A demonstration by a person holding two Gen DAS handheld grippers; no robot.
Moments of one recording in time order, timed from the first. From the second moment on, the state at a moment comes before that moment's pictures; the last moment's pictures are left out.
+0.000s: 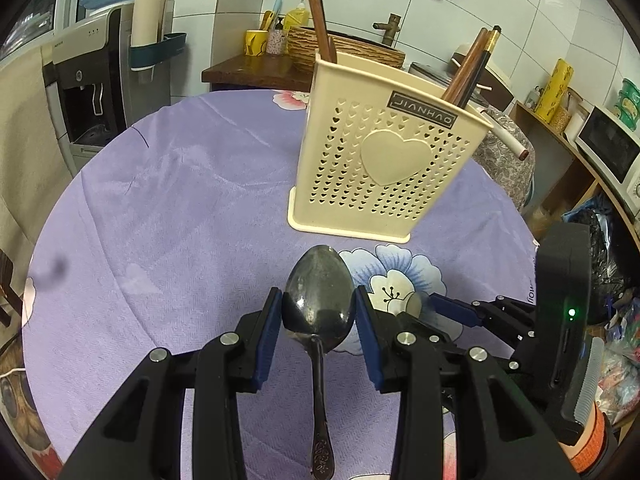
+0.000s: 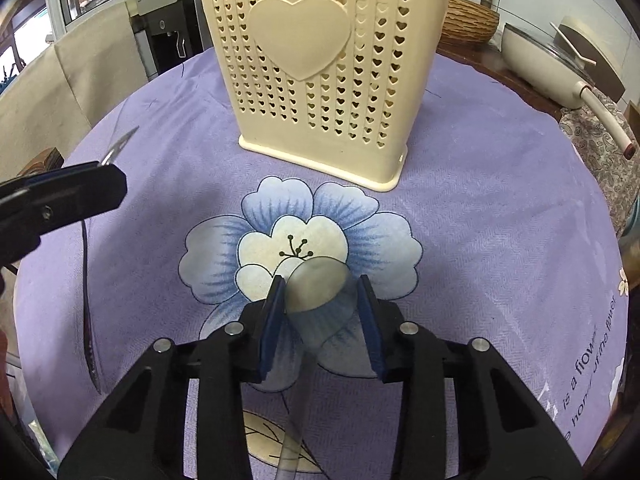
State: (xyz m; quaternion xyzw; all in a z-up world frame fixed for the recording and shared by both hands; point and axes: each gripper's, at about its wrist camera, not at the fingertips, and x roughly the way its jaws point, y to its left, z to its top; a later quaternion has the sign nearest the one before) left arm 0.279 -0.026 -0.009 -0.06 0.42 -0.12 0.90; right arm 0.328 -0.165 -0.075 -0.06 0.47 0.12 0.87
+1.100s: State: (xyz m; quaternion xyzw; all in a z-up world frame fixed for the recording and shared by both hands) left arm 0.282 -0.027 -0.002 -0.09 0.39 -0.12 0.91; right arm 0.300 -0.201 -0.013 0.02 0.39 0.12 0.91
